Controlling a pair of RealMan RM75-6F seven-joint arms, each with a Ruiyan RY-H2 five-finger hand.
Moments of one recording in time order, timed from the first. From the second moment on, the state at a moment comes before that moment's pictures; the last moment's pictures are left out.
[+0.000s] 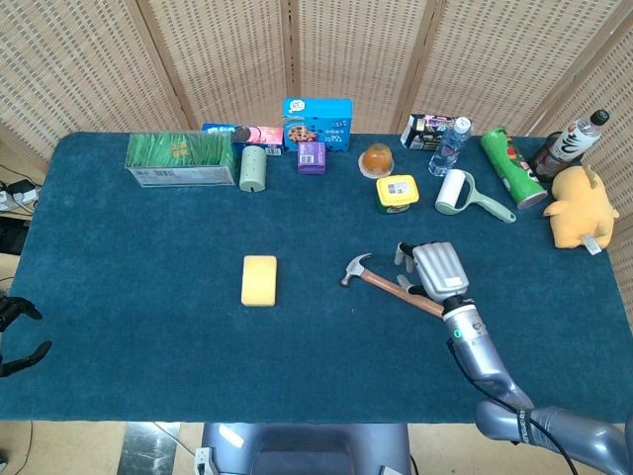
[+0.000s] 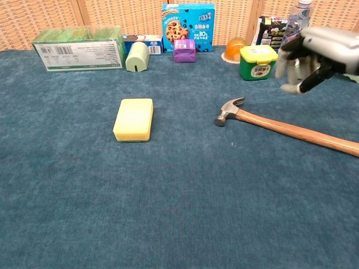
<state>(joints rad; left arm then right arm) -0.03 -1.09 -0.06 -1.61 1.47 1.53 -0.05 0.63 -1.50 0.18 -1.42 -1.23 1.16 -0.17</state>
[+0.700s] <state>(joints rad) -0.04 -1.18 -0.05 -1.55 1.46 1.50 -0.06 0.39 -1.32 0.12 -1.52 -1.27 1.37 -0.21</state>
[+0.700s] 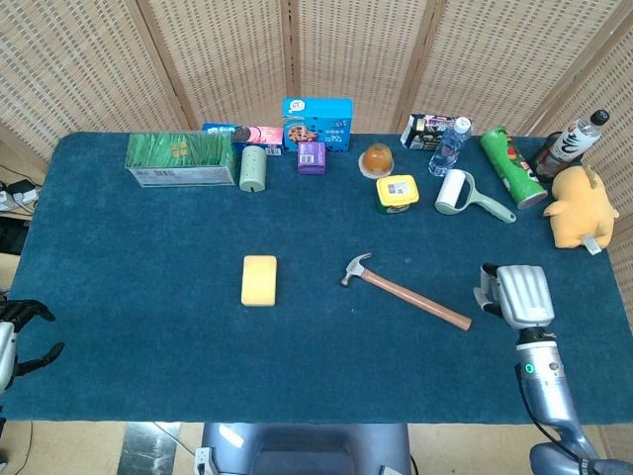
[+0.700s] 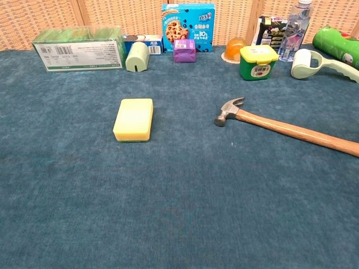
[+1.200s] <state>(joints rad) -0.02 -1.18 -0.04 -1.55 1.46 1.51 -0.06 0.21 -1.28 0.06 -1.52 -1.36 1.55 -0.14</state>
